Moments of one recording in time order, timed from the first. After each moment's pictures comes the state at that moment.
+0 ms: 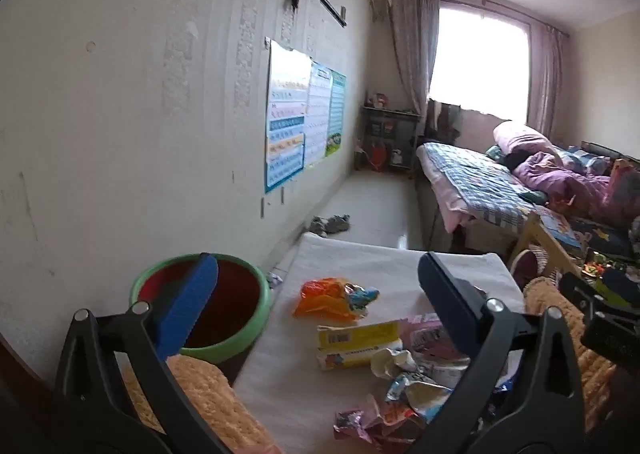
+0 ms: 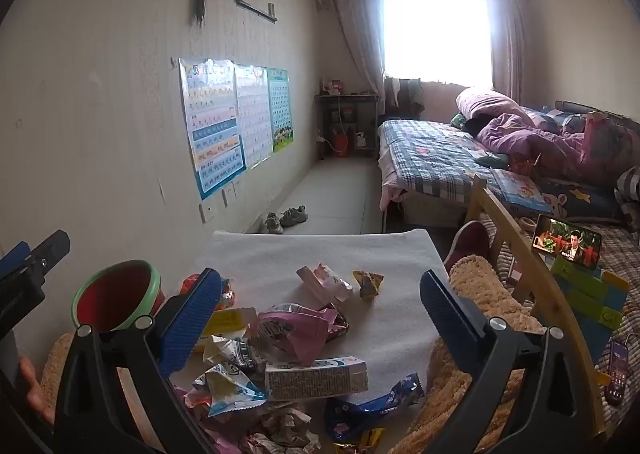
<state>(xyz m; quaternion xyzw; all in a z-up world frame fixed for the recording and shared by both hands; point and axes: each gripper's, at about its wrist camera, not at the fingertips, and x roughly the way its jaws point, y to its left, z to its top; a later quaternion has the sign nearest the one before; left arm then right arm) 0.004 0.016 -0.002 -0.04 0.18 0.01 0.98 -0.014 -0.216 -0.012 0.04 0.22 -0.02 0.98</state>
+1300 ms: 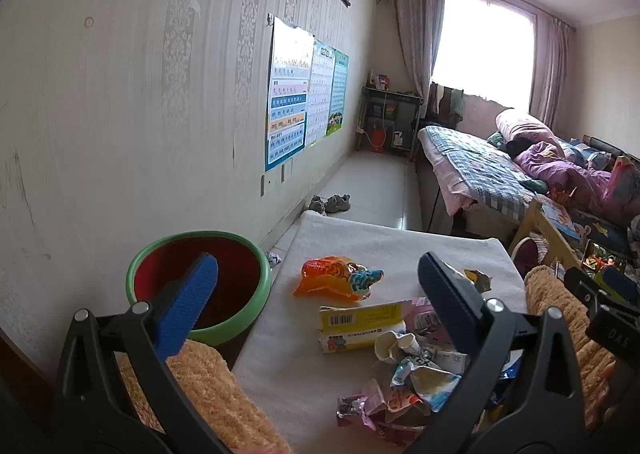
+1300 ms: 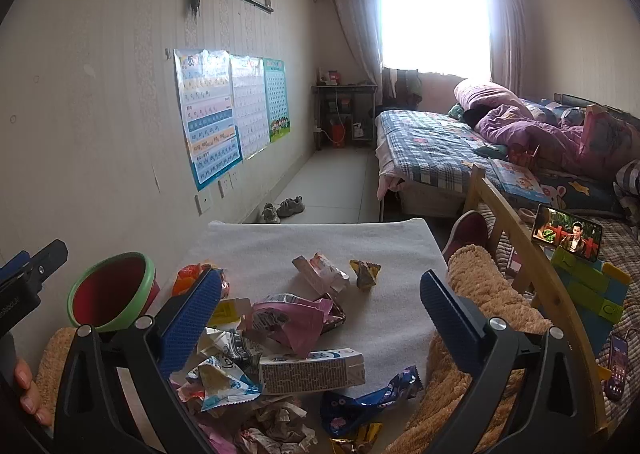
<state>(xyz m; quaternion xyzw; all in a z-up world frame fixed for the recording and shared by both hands) 0.009 0.015 -0.011 -0.05 0.21 0.01 0.98 -0.014 -0.223 -0.022 0.05 0.24 -0.02 0.97</state>
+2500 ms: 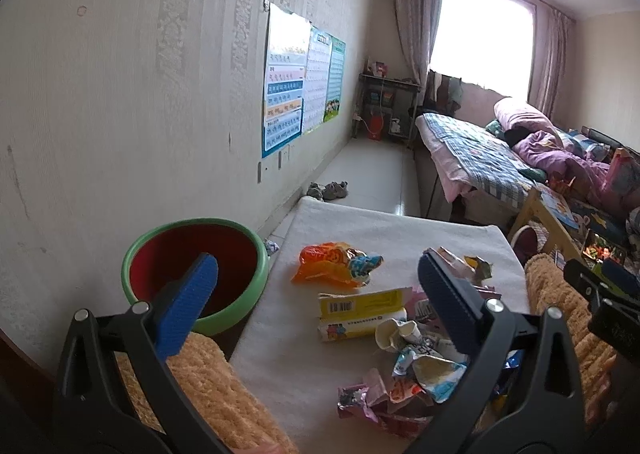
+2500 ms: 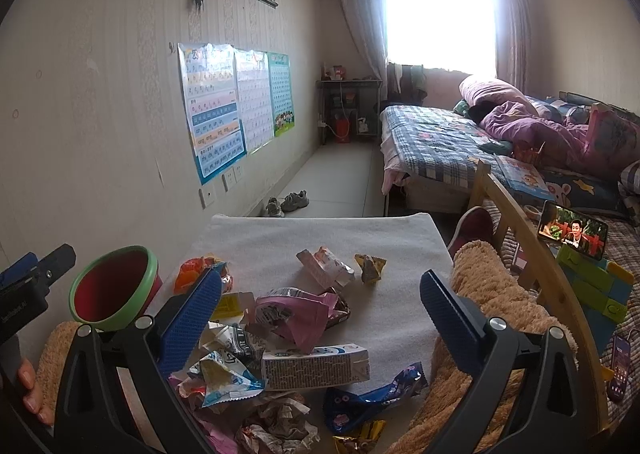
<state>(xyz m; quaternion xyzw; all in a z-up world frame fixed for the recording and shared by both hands) 0.012 0.014 -0.020 -0.04 0.24 0.00 0.97 -0.011 -0.219 -0.028 0.04 0.24 -0.02 0.97</state>
